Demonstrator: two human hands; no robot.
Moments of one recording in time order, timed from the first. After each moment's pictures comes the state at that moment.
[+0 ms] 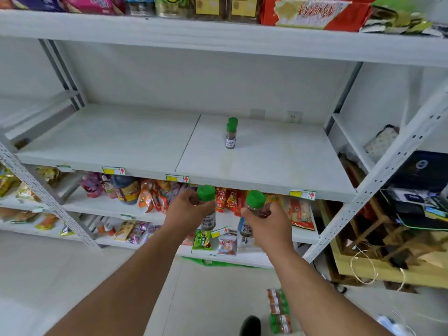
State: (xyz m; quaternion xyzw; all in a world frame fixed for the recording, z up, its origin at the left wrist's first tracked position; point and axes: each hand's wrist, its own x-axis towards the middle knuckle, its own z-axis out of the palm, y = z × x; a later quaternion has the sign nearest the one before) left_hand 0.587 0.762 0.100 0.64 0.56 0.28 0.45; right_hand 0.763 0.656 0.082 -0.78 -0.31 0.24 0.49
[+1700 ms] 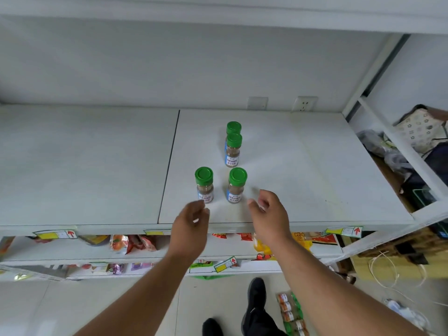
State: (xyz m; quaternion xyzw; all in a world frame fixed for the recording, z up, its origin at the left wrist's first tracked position) left_hand 0.666 0.994 0.004 0.65 0.53 0.29 0.47; right_hand 0.848 0.918 -0.003 -0.81 -0.27 0.26 0.45
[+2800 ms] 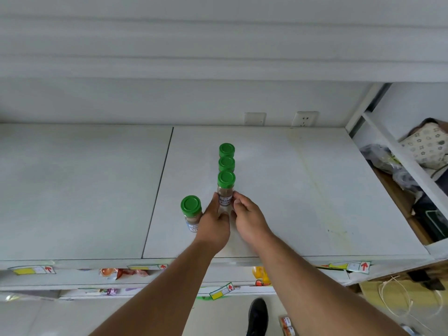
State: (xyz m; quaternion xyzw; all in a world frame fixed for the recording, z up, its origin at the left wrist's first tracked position) left_hand 0.778 1.049 -0.012 0.66 0.48 0.21 0.54; right_hand 0.882 1.009 -0.021 -0.71 -0.27 0.40 0.51
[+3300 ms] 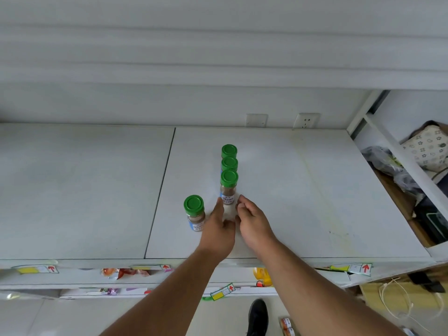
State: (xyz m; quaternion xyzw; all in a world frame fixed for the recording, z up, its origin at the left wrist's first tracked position) left_hand 0.772 1.035 -0.006 0.67 0.45 0.21 0.55; right_hand 0.879 0.999 -0.024 -0.72 -0.24 0.40 0.51
